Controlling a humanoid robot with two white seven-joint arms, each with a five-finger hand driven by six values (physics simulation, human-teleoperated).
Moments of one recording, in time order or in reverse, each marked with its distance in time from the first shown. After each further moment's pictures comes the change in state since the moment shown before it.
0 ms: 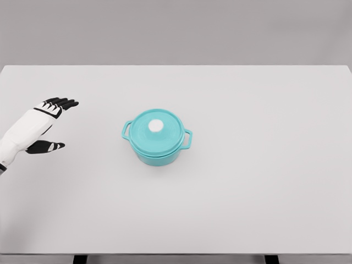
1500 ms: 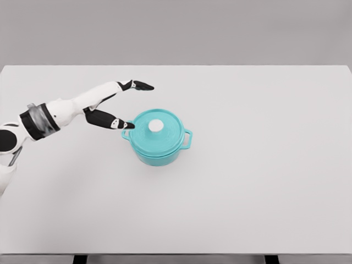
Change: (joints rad) left arm -0.382 -0.013 -0.401 -0.124 0.696 0.327 -0.439; right arm 0.000 0.000 0.000 0.000 0.000 0.000 0.000
